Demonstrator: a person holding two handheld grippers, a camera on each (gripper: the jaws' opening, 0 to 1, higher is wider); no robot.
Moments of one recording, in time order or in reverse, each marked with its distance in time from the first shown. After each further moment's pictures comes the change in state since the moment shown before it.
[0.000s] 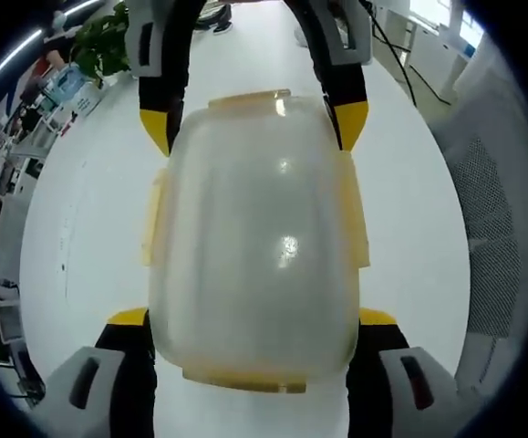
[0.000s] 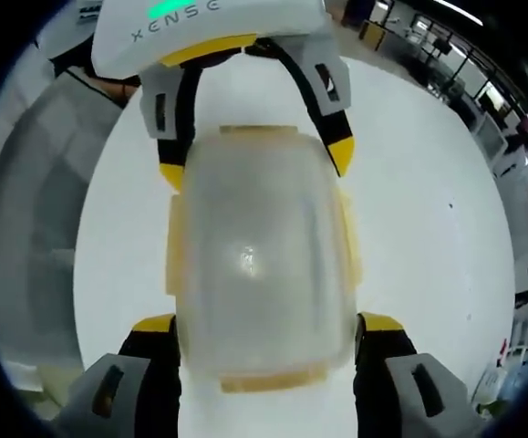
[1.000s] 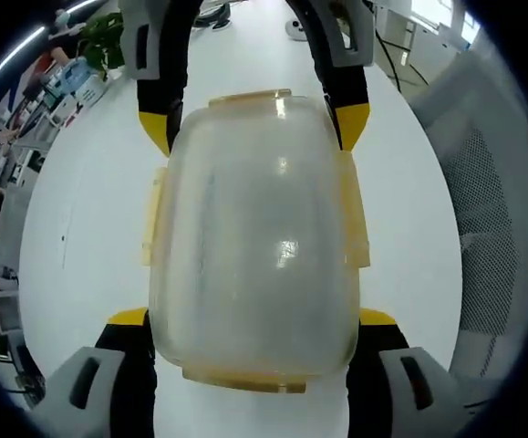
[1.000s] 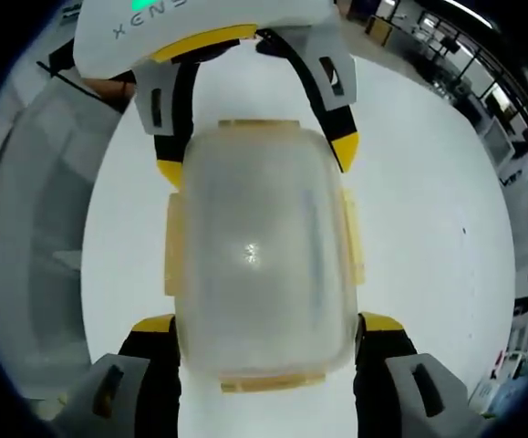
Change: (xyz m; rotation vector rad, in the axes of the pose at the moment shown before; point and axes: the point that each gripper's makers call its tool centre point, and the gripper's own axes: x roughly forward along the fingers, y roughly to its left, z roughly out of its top) left arm -0.018 -0.019 -0.048 -0.014 0.005 0.004; right arm 0.016 0.021 0.046 -0.016 0.040 0.009
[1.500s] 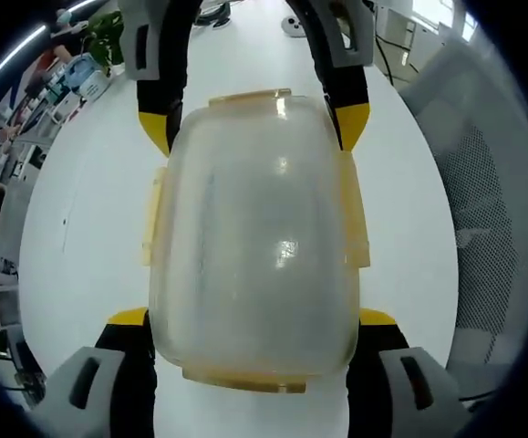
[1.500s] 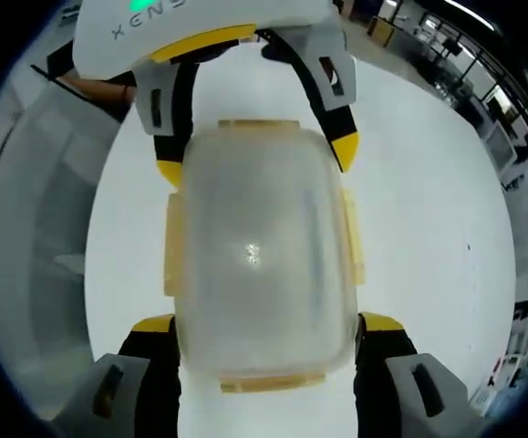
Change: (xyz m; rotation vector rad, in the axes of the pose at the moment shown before) left arm -0.009 -0.006 -0.026 -0.004 0.004 0.002; right arm 0.006 0.007 0.026 -0.004 0.002 0.002
